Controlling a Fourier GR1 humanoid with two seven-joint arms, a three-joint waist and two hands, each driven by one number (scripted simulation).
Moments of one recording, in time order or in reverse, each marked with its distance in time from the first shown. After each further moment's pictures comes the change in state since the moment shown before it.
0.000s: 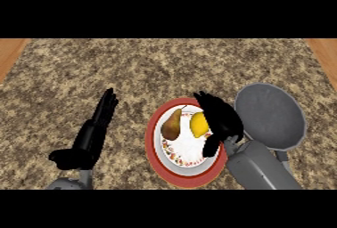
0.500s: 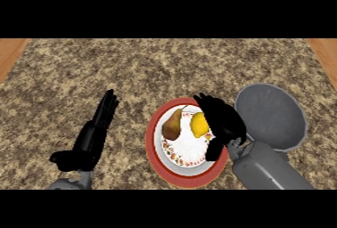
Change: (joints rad) left arm -0.001 0.037 -0.046 -0.002 0.035 0.048 -0.006; right arm -0.035 -0.105 0.115 -0.054 -0.119 -0.030 0.057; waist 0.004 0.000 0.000
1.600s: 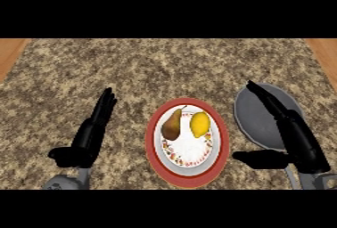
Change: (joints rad) left arm -0.029 0.047 -0.018 0.042 0.058 0.021 -0.034; right arm 0.323 -0.255 -0.248 -0.384 -0.332 -0.427 -0.444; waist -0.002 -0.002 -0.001
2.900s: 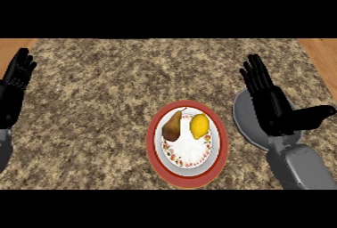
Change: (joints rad) left arm -0.206 0.382 0.267 0.242 0.061 -0.085 -0.040; right arm -0.162 0.284 -0.164 0.310 -0.637 0.026 -0.233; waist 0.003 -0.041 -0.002
